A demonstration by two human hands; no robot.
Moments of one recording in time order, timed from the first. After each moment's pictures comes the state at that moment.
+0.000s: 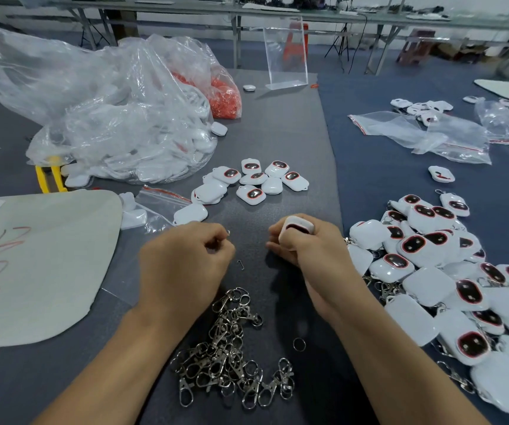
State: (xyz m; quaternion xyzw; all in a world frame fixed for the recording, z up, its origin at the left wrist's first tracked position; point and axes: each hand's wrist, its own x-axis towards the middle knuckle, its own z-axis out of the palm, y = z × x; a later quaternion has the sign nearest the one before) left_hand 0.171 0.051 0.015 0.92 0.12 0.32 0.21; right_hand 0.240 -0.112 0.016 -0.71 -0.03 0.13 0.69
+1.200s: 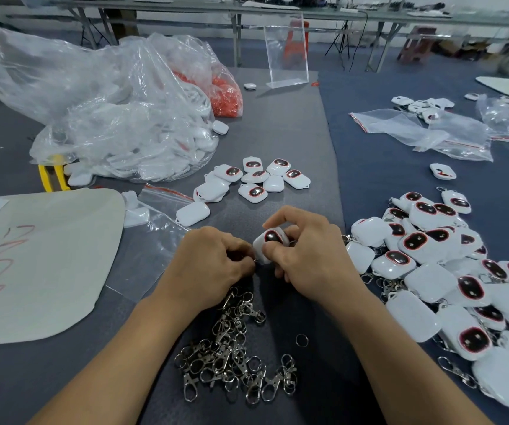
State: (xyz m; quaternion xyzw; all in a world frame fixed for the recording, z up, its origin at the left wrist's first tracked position) left_hand 0.186 0.057 0.006 0.93 0.01 0.09 0.37; right_hand 0.241 -0.114 0.018 -0.86 -0.18 0.05 0.47
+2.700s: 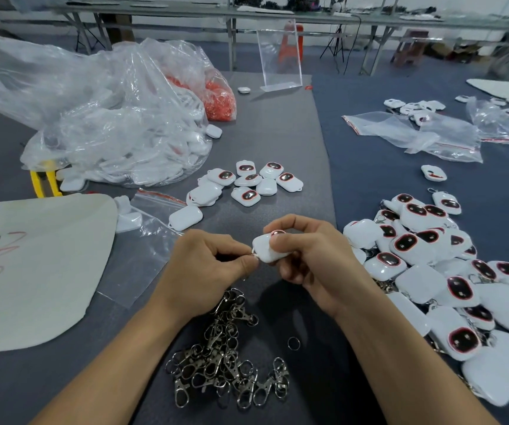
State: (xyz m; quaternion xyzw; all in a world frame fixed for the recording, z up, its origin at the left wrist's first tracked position) left_hand 0.179 0.049 0.008 0.84 0.00 0.13 0.53; right_hand 0.241 -0.126 0.029 -0.64 -0.04 0.25 0.72
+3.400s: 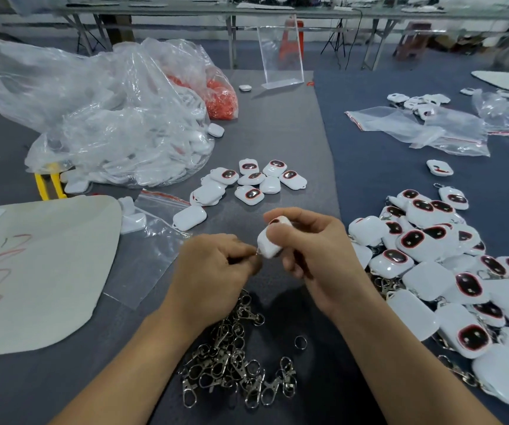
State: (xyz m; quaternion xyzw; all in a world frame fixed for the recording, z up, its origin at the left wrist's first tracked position) left_hand 0.177 0.040 0.009 0.89 -0.01 0.20 0.41; right_hand 0.232 -0.117 0.028 -0.62 -0.10 0.17 0.76
